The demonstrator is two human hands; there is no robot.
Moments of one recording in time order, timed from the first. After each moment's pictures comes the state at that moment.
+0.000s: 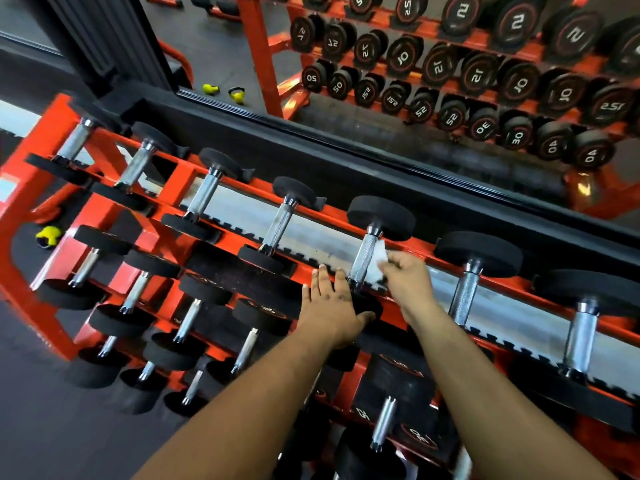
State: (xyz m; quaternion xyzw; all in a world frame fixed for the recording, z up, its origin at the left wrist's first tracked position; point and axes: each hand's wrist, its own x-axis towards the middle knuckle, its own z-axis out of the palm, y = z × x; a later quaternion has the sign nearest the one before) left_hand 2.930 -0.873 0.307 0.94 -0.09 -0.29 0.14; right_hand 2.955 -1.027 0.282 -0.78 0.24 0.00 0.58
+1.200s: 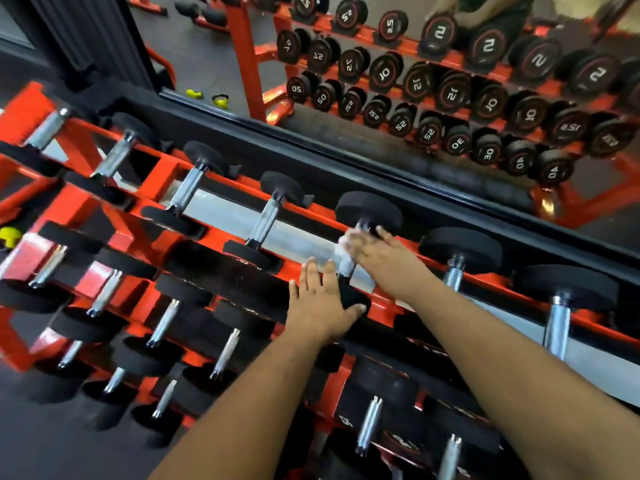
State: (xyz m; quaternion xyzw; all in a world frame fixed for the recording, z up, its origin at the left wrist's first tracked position) left_hand 2.920 -0.867 0.292 0.95 -0.08 -0.22 0.21; right_hand 2.975 -1.067 0.279 -0.95 -0.29 0.00 -0.15
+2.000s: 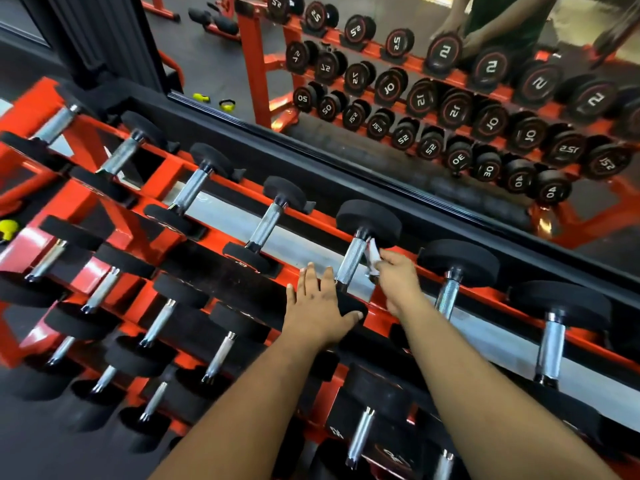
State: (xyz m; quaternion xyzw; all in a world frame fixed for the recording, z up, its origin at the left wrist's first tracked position) left_hand 2.921 -0.872 0.294 0.95 -0.08 -0.21 0.21; right_hand 2.969 -1.041 0.272 -0.76 0.26 0.00 0.59
